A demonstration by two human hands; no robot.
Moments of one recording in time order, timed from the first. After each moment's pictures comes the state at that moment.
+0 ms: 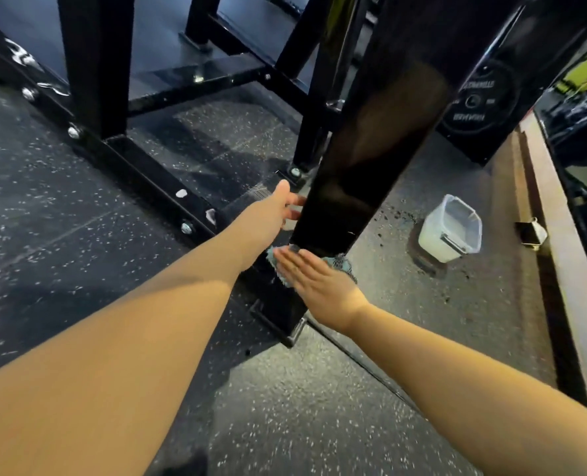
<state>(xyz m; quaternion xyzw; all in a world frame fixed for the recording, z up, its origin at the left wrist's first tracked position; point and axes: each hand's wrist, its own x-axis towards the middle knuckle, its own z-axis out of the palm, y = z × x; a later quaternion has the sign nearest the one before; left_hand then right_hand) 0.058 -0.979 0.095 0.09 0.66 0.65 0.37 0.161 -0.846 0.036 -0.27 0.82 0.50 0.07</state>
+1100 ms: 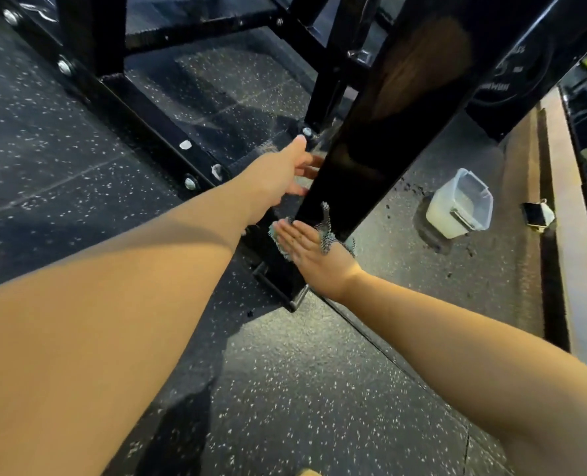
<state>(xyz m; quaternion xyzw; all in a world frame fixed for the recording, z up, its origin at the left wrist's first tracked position) 0.057 -0.985 0.081 0.09 0.65 0.65 0.38 0.155 -0.861 0.015 -0.29 0.80 0.52 0.12</state>
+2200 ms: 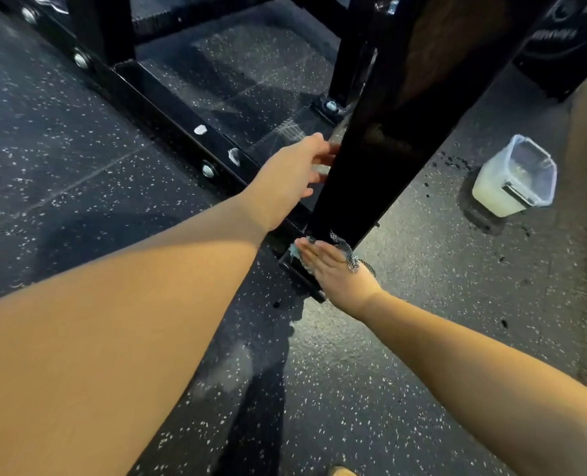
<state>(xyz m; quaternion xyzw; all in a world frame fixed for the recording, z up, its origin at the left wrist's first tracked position) 0.069 -0.981 0.052 0.09 0.63 0.70 0.33 0.183 -0.836 -0.071 -0.26 0.85 0.45 0.09</state>
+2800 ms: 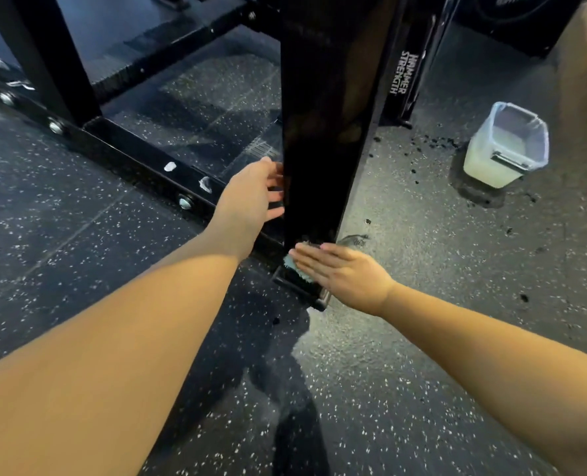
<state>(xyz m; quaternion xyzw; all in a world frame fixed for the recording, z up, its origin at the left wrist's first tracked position) 0.082 -0.960 0.060 -0.02 0.63 0.71 0.31 0.193 -0.801 -0.059 -0.28 0.90 0.34 -0.05</state>
